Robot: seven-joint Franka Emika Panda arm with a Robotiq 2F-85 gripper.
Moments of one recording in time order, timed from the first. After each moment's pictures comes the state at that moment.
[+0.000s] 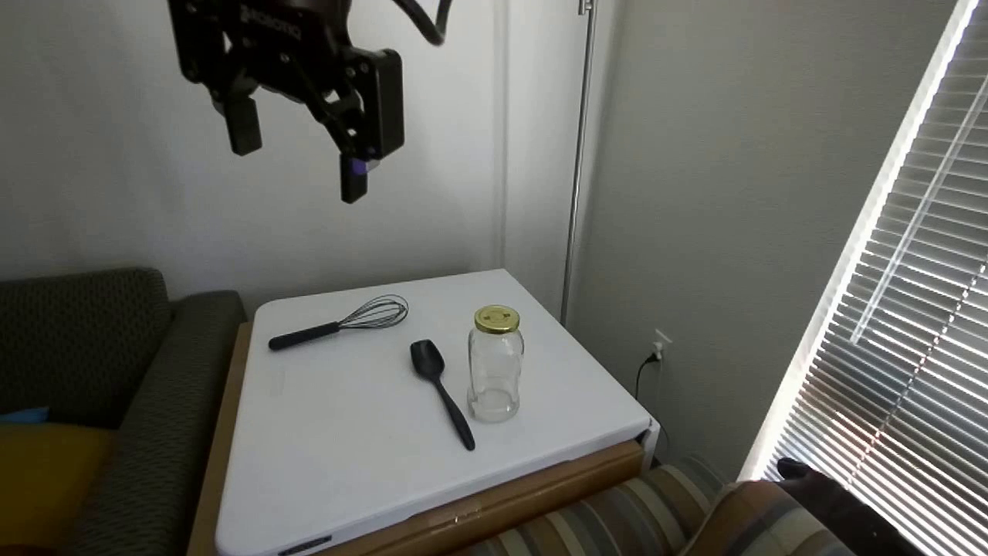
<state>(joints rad) 0.07 -0.19 -0.32 -2.21 0.30 2.07 -0.66</state>
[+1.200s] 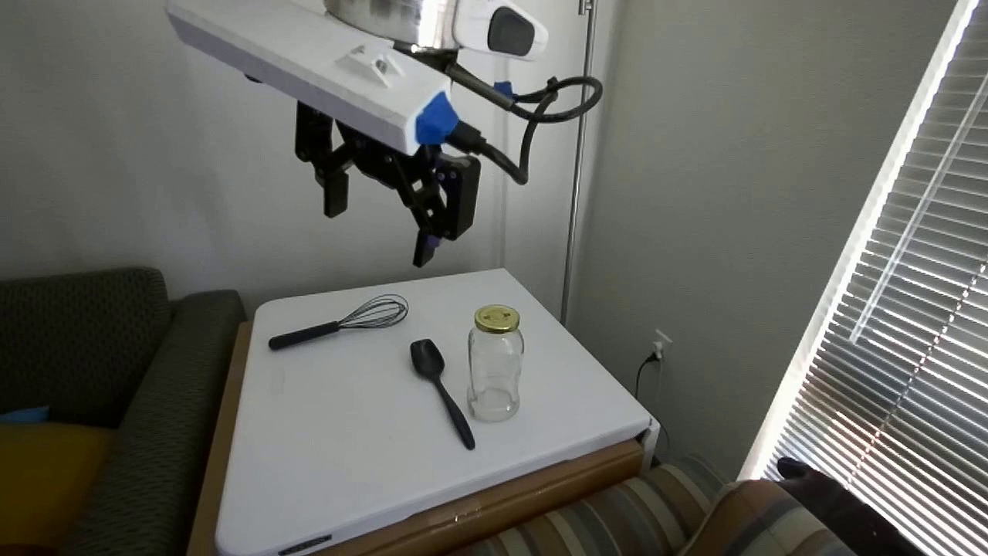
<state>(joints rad) -0.07 0.06 -0.22 -2.08 0.41 2.10 -0.70</state>
